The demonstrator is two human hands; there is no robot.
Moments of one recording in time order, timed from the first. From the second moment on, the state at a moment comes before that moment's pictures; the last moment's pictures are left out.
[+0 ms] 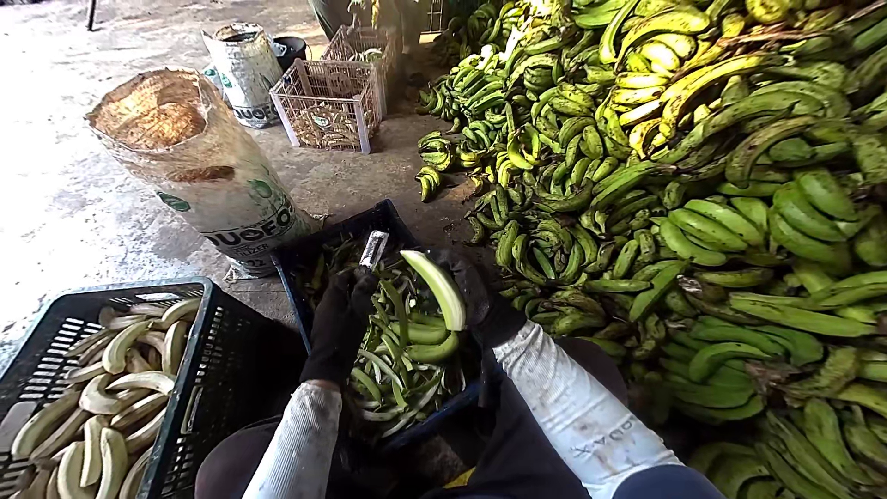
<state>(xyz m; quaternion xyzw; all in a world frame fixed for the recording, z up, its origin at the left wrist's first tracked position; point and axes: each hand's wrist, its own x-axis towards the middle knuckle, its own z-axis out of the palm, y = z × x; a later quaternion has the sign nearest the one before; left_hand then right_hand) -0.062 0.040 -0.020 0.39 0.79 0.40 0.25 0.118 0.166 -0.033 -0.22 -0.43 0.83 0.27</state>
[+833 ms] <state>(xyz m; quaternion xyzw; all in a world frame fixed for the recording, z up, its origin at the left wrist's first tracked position) -0.022 0.003 -0.041 0.62 0.70 0.27 0.24 0.133 0.140 -0.042 -0.30 -0.50 0.73 0.34</state>
